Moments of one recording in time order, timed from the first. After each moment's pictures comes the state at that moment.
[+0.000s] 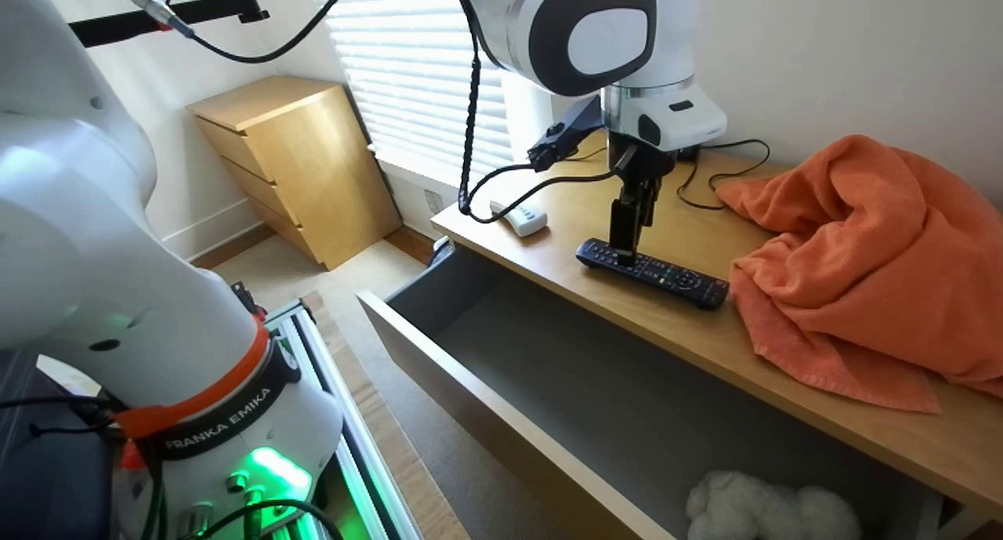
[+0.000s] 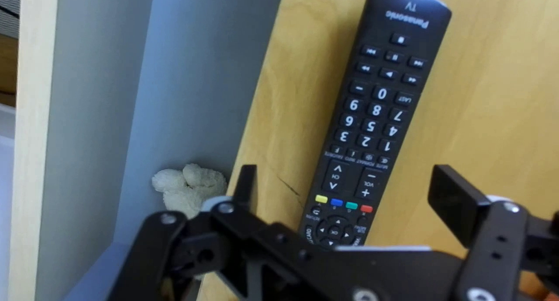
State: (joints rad) arm -0.14 0.17 -0.09 -2.43 0.04 2.59 0.84
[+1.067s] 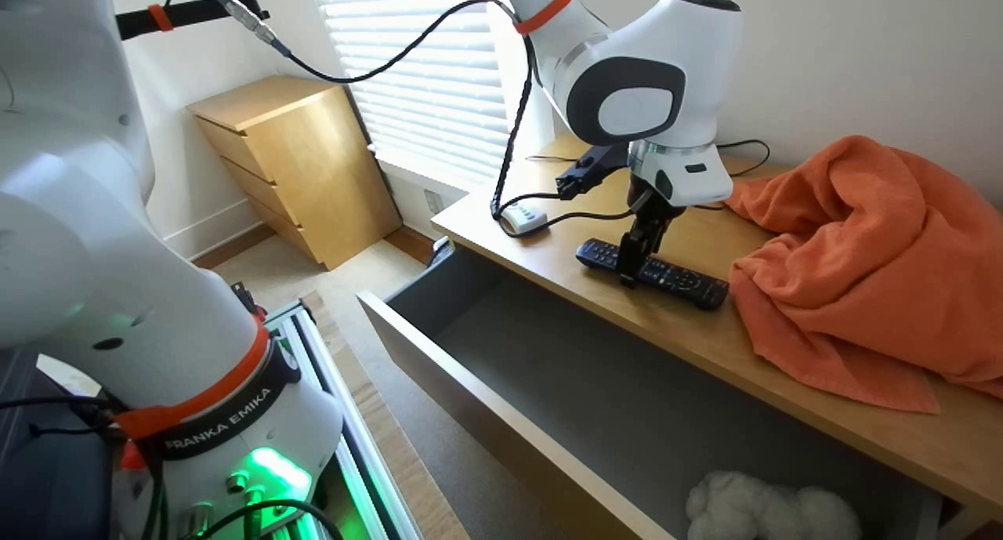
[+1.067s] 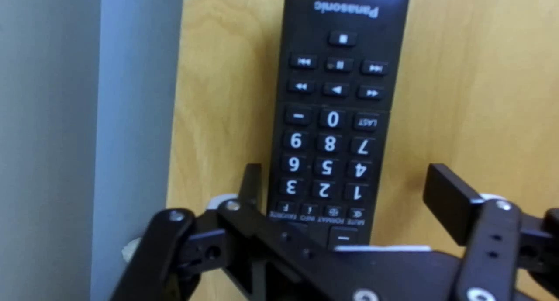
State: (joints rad) arm -0.12 0.41 -0.10 -2.26 0.29 2.59 0.78
